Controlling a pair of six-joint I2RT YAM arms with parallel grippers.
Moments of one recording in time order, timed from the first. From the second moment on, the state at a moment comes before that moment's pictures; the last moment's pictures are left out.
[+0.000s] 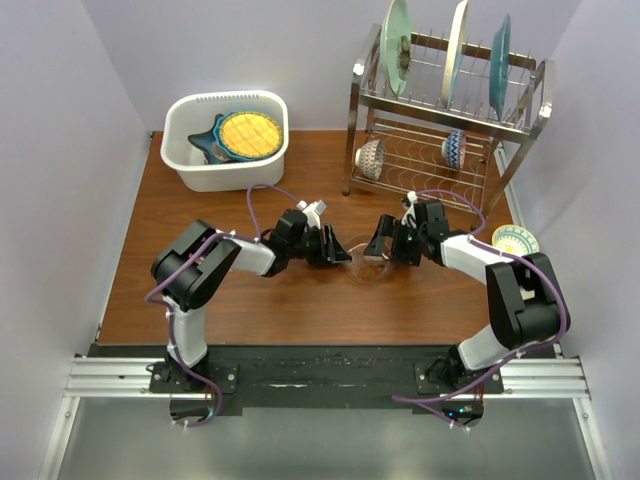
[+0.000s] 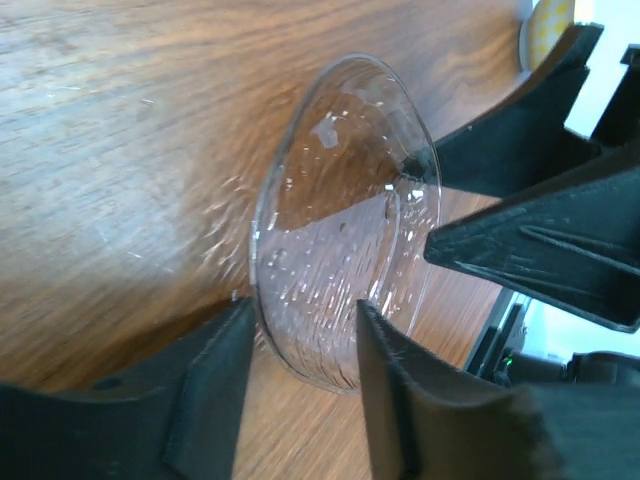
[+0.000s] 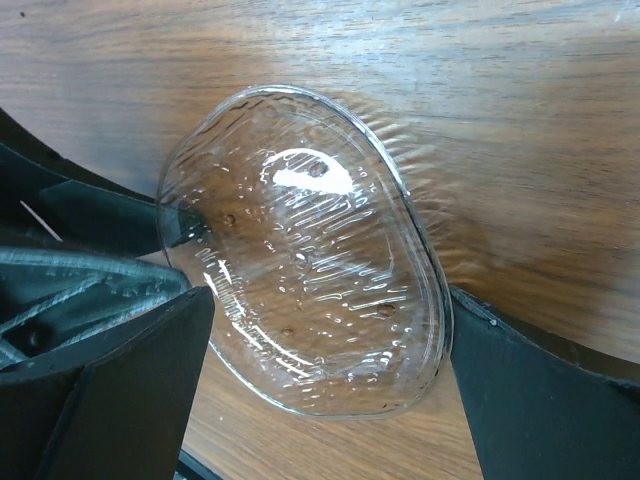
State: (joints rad) left arm -0.64 1.93 0.86 0.52 0.44 -0.82; right arm 0.26 1.55 0.75 -0.11 -0.37 0.50
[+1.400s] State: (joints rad) left arm -0.64 1.83 0.99 0.08 0.21 -0.63; right arm 0.26 1.48 0.75 -0.12 -0.41 0.50
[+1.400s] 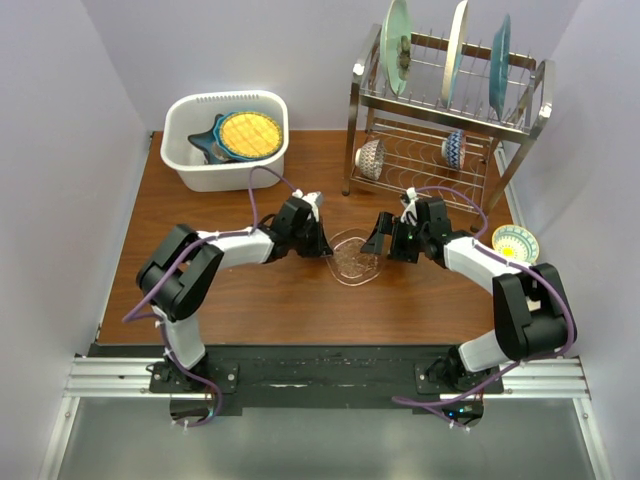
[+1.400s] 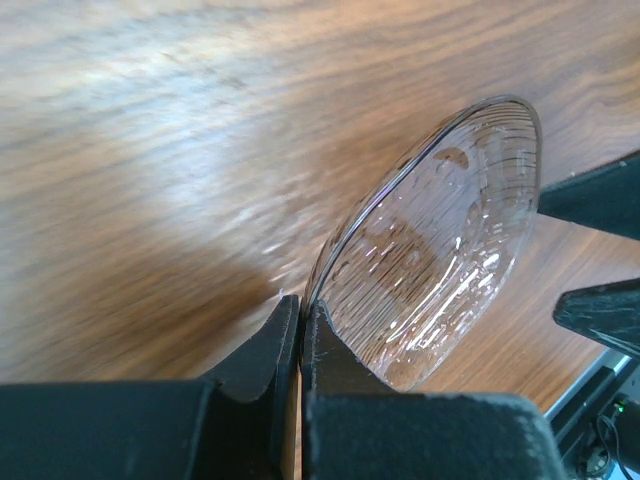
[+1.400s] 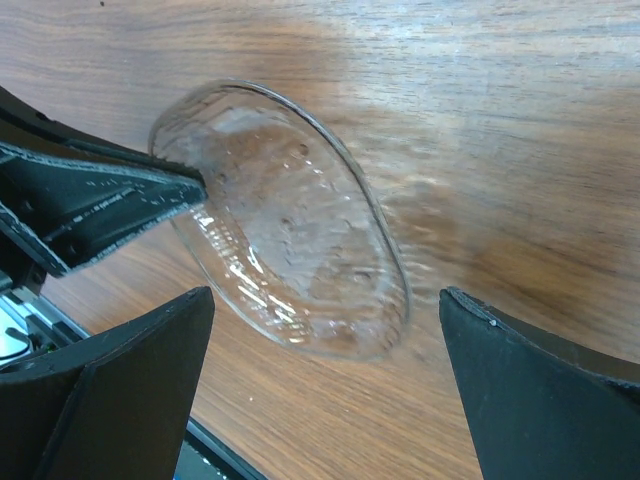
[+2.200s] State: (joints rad) left arm -0.43 1.68 1.10 -0.11 0.19 -0.51; right arm 0.26 1.48 0.75 -0.12 -0.41 0.50
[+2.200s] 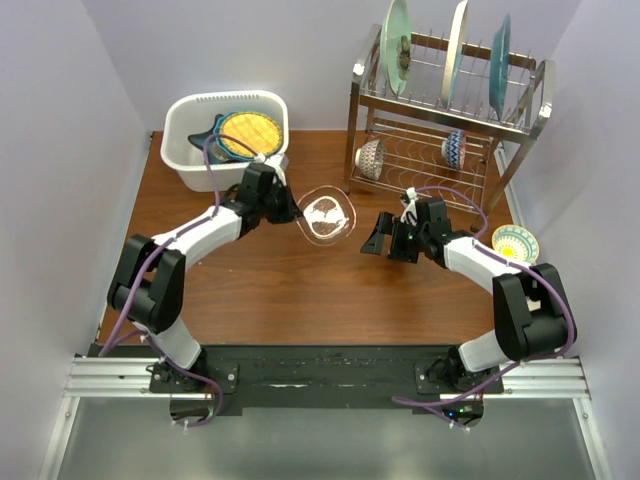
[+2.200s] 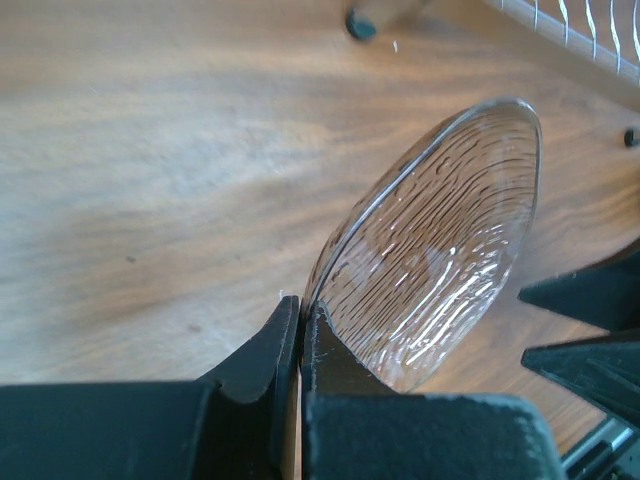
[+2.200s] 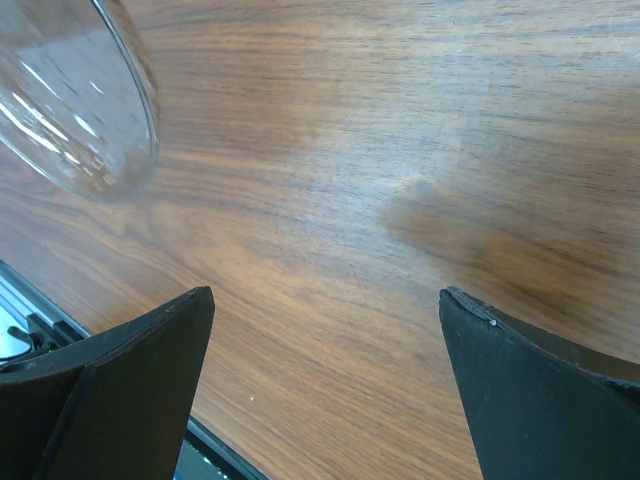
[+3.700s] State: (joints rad) left arm -0.09 1.88 1.81 -0.38 0.26 -0.38; right arm 0.26 1.49 0.75 -0.12 -0.45 0.50
